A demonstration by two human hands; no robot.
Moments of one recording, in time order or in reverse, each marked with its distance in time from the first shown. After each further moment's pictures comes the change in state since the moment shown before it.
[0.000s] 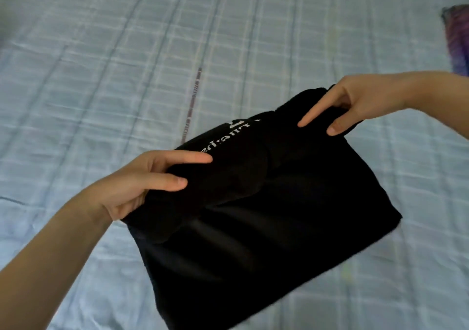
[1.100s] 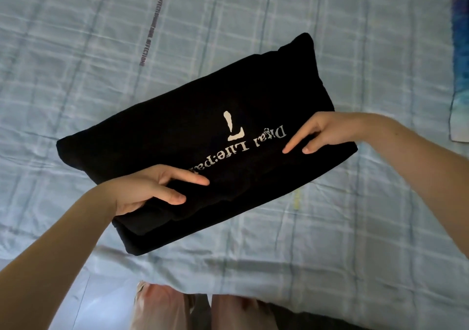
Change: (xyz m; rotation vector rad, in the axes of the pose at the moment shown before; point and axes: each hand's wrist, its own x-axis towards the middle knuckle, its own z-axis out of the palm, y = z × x) left_hand 0.001 -0.134 0.099 0.170 -0.070 -0.228; right_hand -0.031 0.109 0.156 0.227 -0.150 0.041
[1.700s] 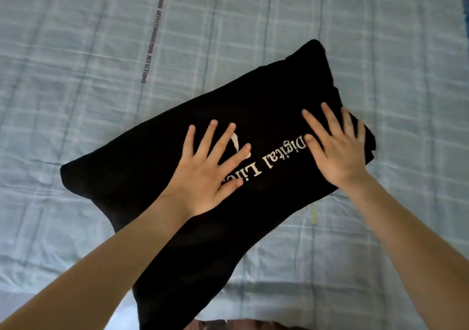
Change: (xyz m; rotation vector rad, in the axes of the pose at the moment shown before) left_hand 0.083 0.002 0.014 1.718 0.597 0.384; right_hand 0.044 0.043 0.076 -0.532 0.901 0.262
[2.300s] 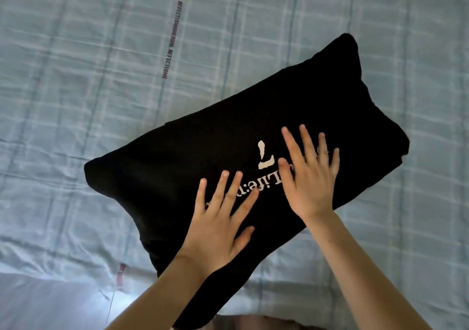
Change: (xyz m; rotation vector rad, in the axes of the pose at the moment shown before) left_hand -0.077 0.042 0.020 -0.120 -0.092 -0.075; right_hand -0.041 -0.108 0.018 0.157 0.067 0.054
